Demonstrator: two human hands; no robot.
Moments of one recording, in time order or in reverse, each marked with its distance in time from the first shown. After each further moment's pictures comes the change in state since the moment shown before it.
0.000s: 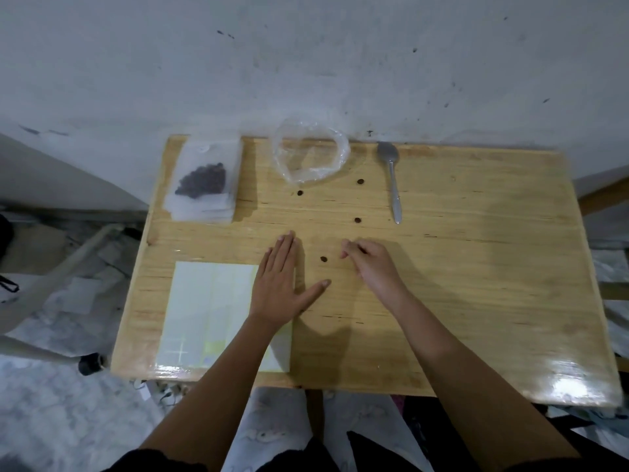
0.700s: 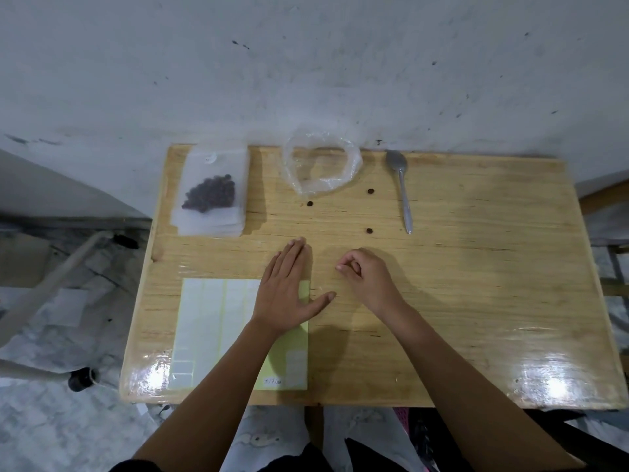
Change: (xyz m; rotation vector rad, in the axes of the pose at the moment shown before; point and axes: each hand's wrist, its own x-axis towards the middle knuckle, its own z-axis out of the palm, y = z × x) left_hand 0.017 -0.020 -0.008 -0.056 -0.007 0.127; right_hand 0.010 0.005 0.026 -0.416 0.058 -0.263
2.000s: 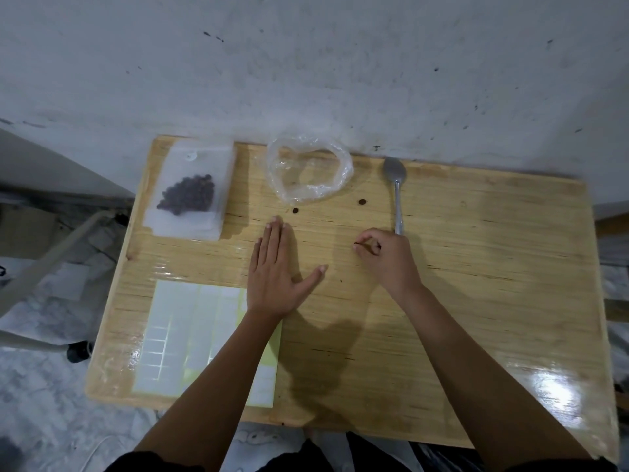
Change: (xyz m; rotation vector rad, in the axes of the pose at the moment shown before) left_hand 0.047 0.027 0.008 0.077 0.070 -0.285; right_hand 0.056 0.023 -0.060 -0.066 0.051 -0.045
